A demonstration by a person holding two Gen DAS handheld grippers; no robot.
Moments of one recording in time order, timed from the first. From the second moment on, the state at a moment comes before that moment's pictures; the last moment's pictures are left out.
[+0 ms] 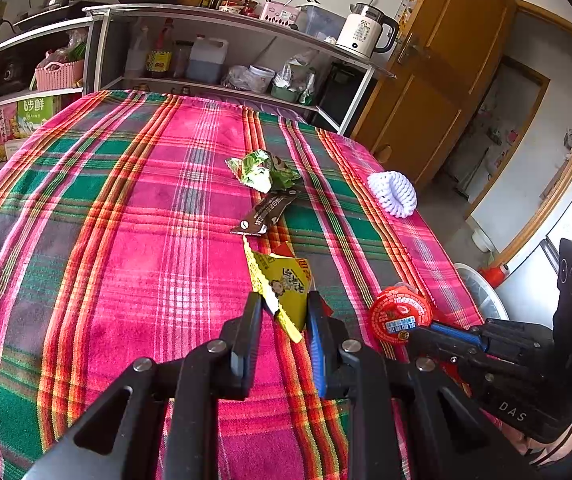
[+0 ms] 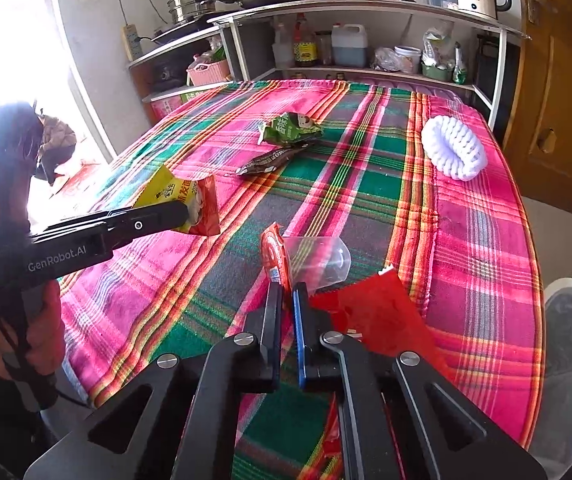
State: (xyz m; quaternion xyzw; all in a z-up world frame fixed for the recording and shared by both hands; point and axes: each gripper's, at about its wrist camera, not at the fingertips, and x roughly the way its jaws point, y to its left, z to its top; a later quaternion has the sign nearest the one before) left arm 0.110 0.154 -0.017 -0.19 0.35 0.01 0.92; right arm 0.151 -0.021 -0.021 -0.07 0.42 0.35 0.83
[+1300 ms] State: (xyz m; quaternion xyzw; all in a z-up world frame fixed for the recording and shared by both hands) left arm 0.134 0.024 0.034 -0.11 0.33 -0.12 0.93; right arm 0.129 -0.159 0.023 0.01 0.36 0.23 0.90
